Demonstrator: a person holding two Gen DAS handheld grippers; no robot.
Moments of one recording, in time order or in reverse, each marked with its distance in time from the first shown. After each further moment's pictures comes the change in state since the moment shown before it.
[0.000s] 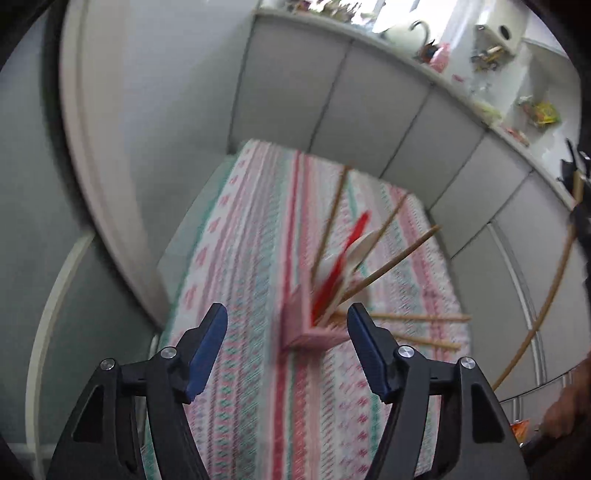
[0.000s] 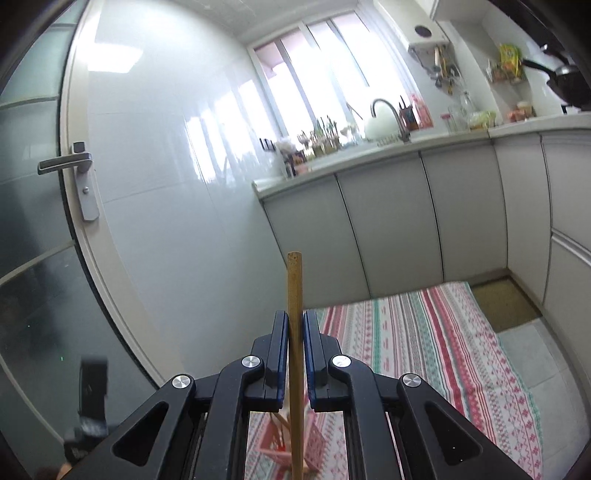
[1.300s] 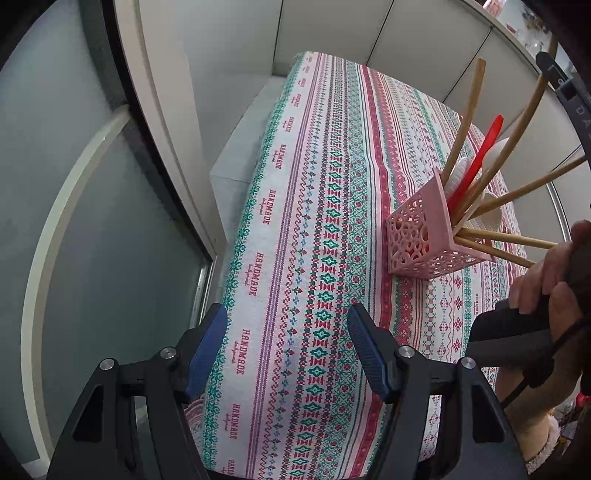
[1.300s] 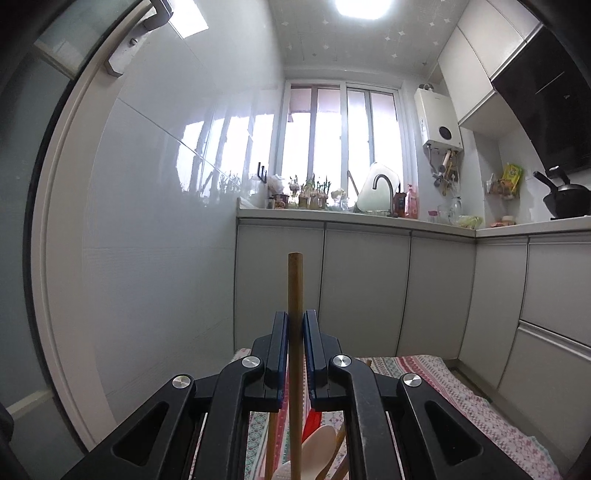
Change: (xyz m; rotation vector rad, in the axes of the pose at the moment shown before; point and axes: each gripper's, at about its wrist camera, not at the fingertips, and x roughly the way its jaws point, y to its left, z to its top) left arm 0.065 0.071 -0.033 -0.014 0.272 0.130; right arm 0.141 0.116 -0.118 -0.358 -0.271 -0.301
